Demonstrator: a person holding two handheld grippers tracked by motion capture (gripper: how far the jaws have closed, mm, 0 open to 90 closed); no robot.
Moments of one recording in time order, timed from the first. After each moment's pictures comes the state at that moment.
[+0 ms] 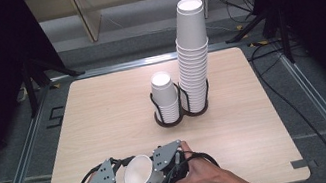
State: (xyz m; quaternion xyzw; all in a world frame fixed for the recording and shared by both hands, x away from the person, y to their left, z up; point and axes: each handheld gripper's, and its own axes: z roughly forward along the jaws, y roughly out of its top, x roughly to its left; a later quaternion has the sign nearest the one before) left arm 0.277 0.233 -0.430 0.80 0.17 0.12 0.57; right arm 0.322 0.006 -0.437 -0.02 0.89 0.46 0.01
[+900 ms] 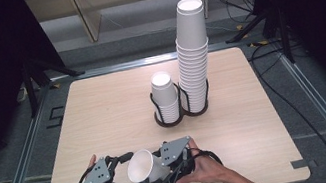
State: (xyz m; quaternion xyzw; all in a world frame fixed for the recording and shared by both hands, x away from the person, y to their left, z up) left arm 0.278 0.238 -0.428 0.75 0.20 0.12 0.62; right arm 0.329 -0.011 -0.437 -0.01 0.87 0.50 0.03
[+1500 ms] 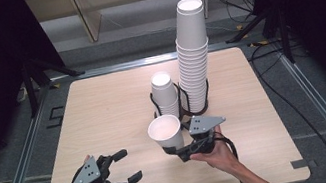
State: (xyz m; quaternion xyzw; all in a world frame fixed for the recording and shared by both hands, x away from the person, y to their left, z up) left arm 0.282 0.251 -0.429 0.72 0.24 0.14 0.64; right arm 0.367 -0.075 -0.441 0.16 0.76 0.62 0.09
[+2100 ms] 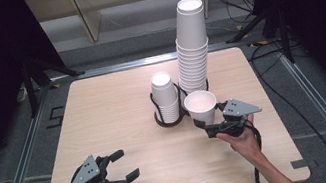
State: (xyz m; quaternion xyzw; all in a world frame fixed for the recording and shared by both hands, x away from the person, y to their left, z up) left arm 0.289 0.258 -0.439 0.72 0.27 0.14 0.62; right arm 0.391 -0.164 -0.444 0.27 0.72 0.60 0.21
